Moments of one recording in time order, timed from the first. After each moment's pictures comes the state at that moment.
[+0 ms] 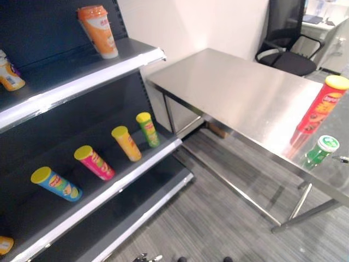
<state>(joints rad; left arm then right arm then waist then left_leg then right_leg) 0.11 0.24 -0.18 1.18 -0.12 -0.14 -0.02 -0.09 -0.98 -0.10 0.55 0.12 -0.10 -0.06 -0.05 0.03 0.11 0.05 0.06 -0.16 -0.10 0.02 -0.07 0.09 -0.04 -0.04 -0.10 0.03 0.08</state>
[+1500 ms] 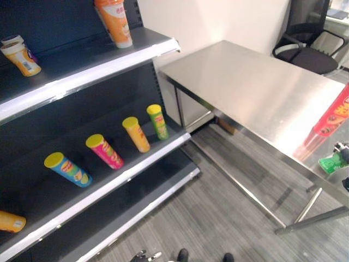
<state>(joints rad) 0.10 0.24 -0.17 1.17 -0.12 -0.14 0.00 -0.16 -0.94 -0.02 0.55 0.00 -0.08 -0.12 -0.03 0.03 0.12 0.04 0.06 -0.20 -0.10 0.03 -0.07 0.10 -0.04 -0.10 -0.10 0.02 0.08</state>
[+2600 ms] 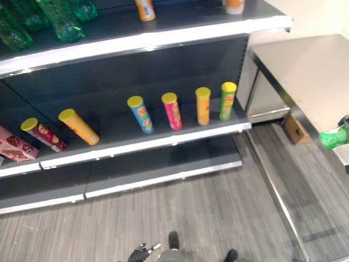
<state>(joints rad) 0.07 0.22 -0.11 1.14 -0.17 -0.12 -0.01 -0.04 -0.84 -0.27 0.09 -0.08 -0.13 -0.17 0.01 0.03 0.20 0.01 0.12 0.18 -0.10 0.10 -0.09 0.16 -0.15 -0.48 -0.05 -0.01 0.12</state>
